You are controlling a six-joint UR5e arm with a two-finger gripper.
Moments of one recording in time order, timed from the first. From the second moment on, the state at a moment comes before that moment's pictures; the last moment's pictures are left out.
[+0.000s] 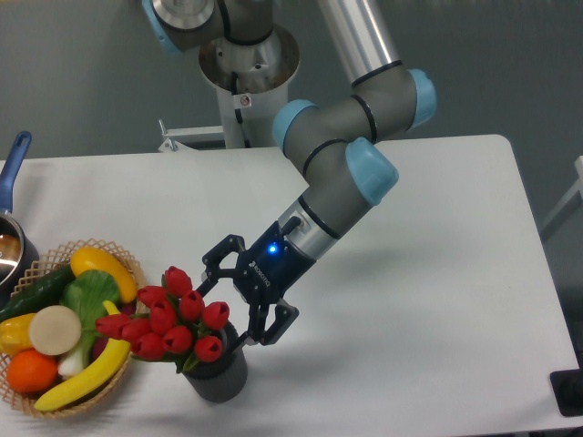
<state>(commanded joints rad) 2.47 -1.99 -1.66 -0.83 0.58 1.30</state>
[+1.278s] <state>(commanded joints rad) 2.41 -2.02 -1.64 -0.83 0.58 1.29</state>
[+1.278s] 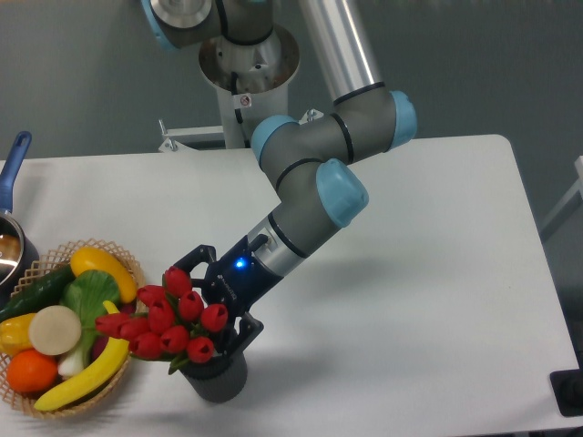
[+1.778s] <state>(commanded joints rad) 2.42 -2.01 -1.64 -0.83 0.58 1.29</state>
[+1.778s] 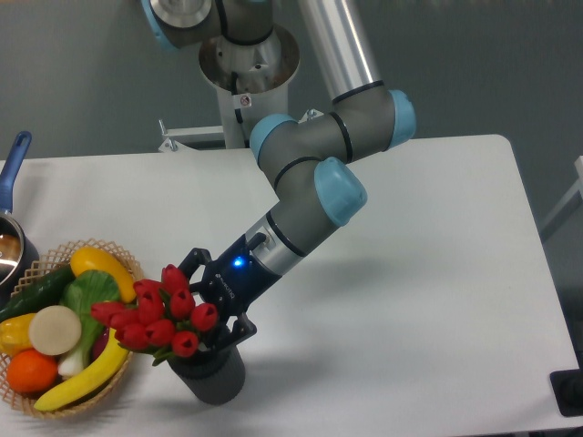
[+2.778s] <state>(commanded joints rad) 2.44 -1.98 -1.60 -0.83 0.53 1.15</state>
